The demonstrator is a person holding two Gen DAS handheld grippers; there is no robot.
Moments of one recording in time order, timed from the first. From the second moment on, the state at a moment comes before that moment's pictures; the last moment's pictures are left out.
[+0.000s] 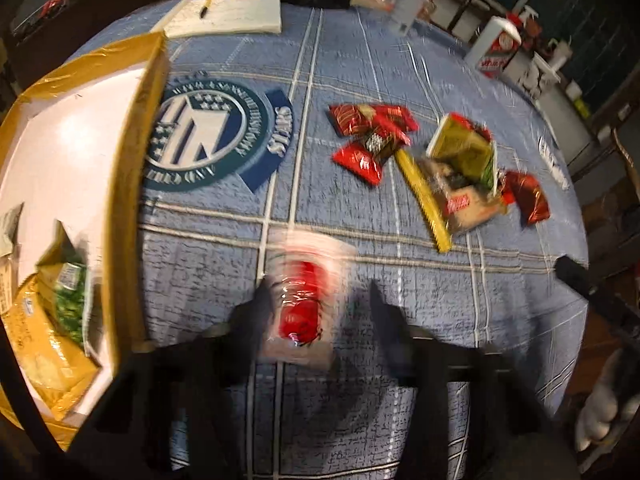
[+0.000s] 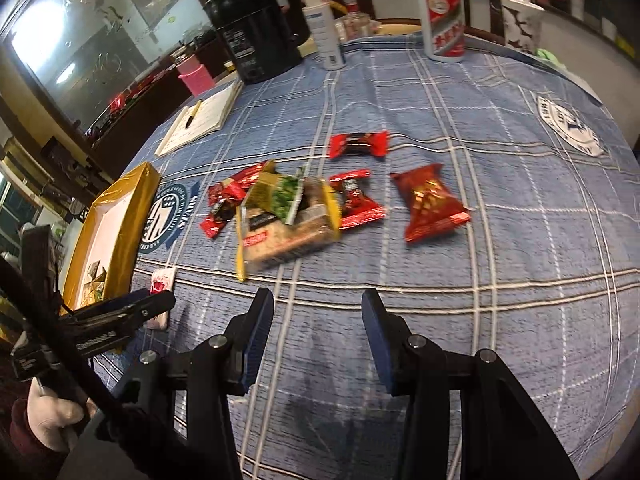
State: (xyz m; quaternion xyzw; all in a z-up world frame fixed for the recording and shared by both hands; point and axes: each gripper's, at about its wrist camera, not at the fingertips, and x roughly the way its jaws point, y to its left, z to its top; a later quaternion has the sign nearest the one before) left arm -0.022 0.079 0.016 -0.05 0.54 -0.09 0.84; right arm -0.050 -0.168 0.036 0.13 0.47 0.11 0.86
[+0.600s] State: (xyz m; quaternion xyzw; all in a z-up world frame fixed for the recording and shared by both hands) left arm -0.041 0.099 0.028 -0.11 0.53 -0.13 0.83; right arm 0.045 -0.093 0.056 -0.06 0.45 0.19 0.87
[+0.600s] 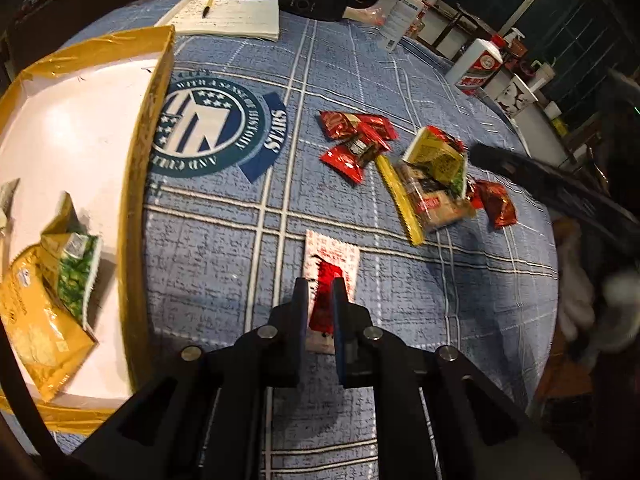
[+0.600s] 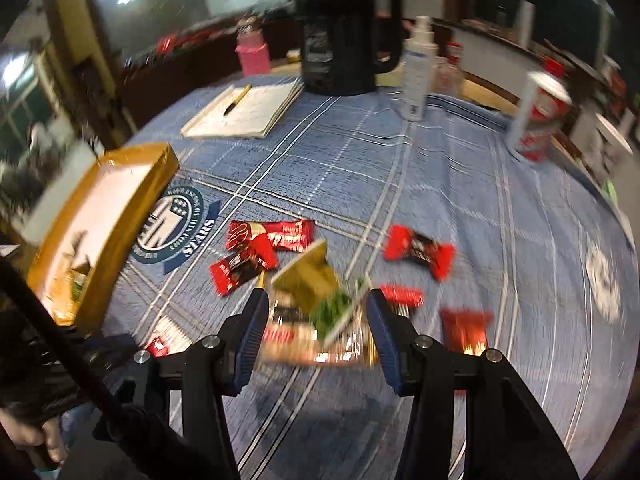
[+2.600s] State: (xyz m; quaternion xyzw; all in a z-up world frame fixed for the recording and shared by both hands) left arm -0.002 0.329 0.068 -0.17 0.46 0.02 0.87; right arm 0.039 0.163 0.079 -0.09 0.44 0.33 0.83
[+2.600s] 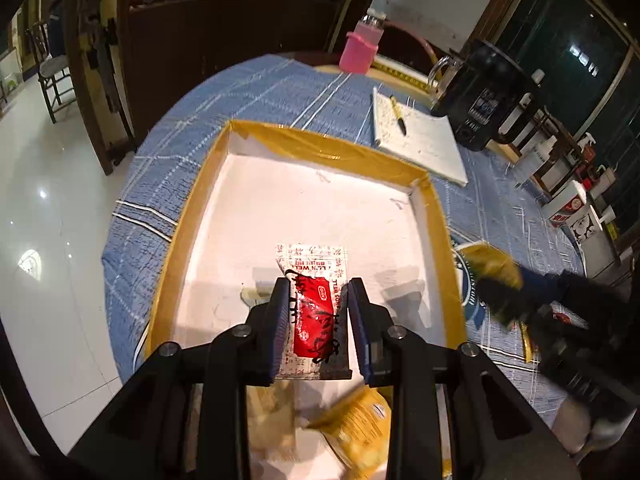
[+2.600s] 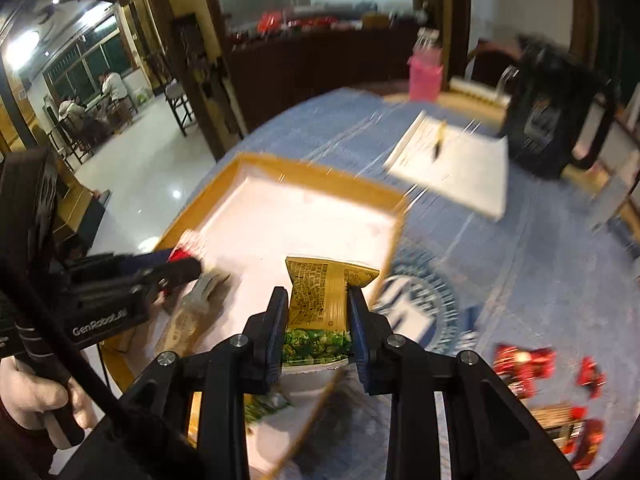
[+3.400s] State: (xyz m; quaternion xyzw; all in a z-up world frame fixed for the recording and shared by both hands) left arm 0.018 0.355 0.048 -0.23 0.49 0.02 0.84; right arm 0.042 0.182 0.049 -0.06 0.47 0.32 0.82
